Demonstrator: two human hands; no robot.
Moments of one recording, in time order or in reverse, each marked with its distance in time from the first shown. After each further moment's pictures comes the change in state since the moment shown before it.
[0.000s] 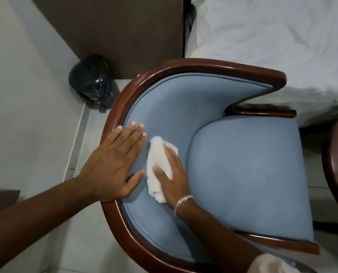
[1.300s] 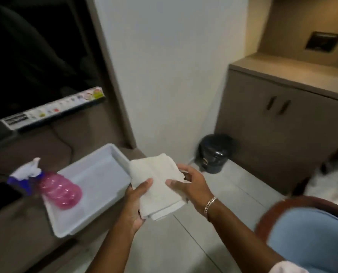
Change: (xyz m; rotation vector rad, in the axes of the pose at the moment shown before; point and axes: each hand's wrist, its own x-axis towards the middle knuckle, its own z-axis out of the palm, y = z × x) left_hand -0.317 -0.088 -0.041 -2.272 1.456 -1.014; right_hand -0.068 -0.309 0.251 -0.132 -0.858 -0.026
